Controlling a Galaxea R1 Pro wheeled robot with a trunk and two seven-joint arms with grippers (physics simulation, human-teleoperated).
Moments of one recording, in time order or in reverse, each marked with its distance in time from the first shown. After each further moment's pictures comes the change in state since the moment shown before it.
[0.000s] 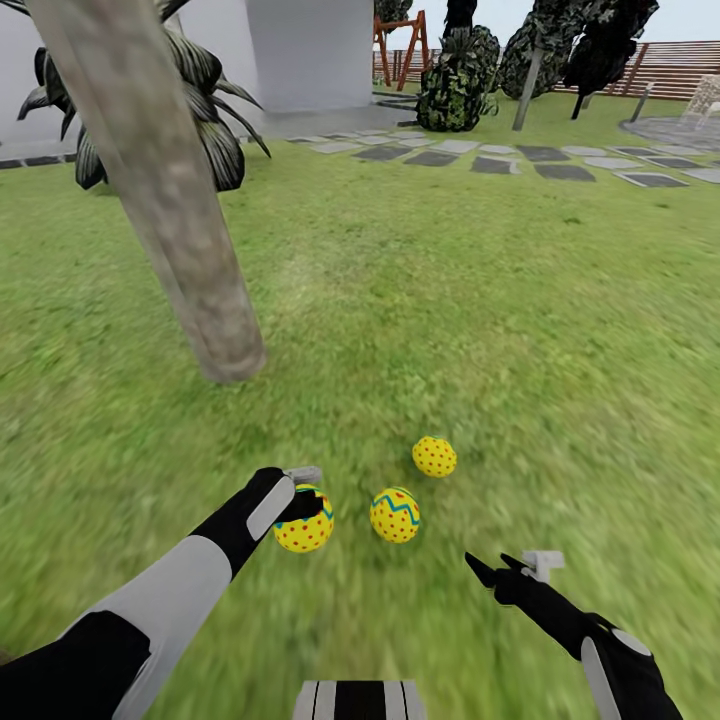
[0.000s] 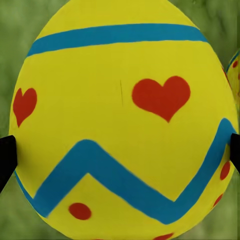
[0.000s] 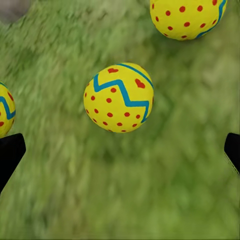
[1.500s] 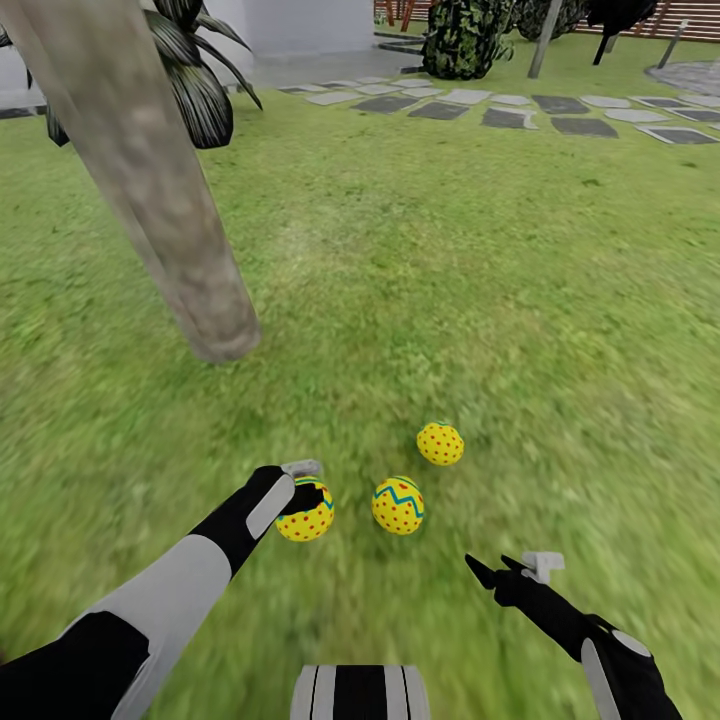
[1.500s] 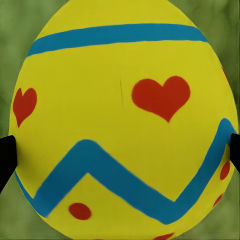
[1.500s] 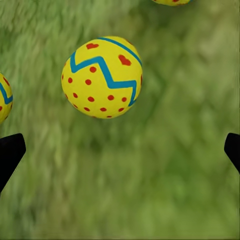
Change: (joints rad) left arm 0.000 0.002 -0.001 -0.017 0.001 -0.060 0.000; right arm 0.000 -0.002 0.000 0.009 0.001 -0.002 -0.002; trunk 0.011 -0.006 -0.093
